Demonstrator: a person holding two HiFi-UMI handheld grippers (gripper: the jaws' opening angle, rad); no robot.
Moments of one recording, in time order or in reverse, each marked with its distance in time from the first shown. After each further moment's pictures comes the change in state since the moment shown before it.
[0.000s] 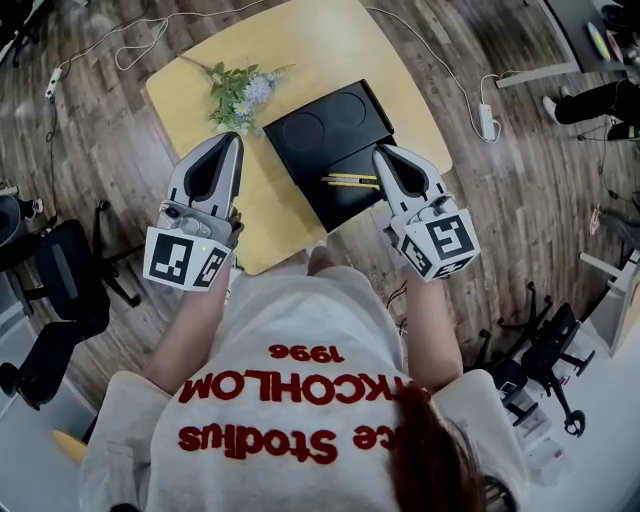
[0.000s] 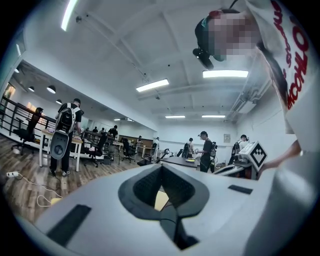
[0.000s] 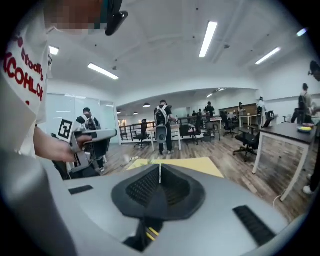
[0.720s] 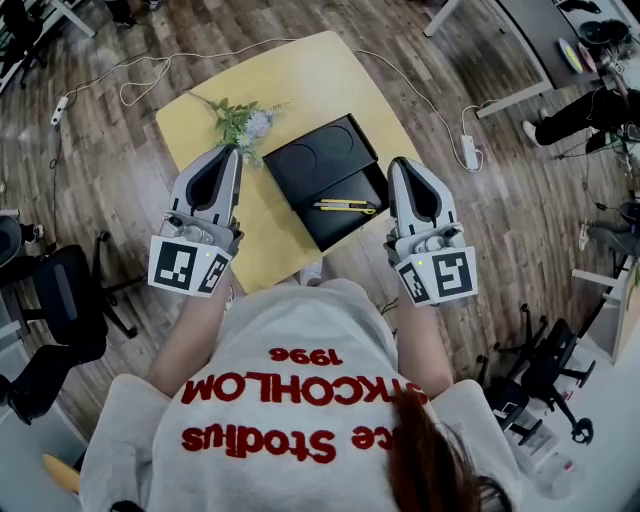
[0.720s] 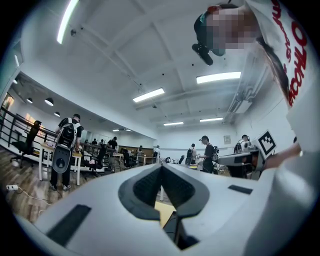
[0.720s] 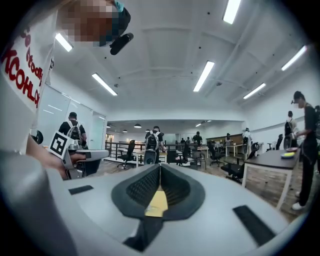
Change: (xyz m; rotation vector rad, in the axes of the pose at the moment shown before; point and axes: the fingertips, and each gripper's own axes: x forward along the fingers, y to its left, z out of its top) left arm -0.003 -0.008 0.051 0.083 -0.098 0.011; right arm -0.059 0.003 0.097 -0.102 -0.304 -0.176
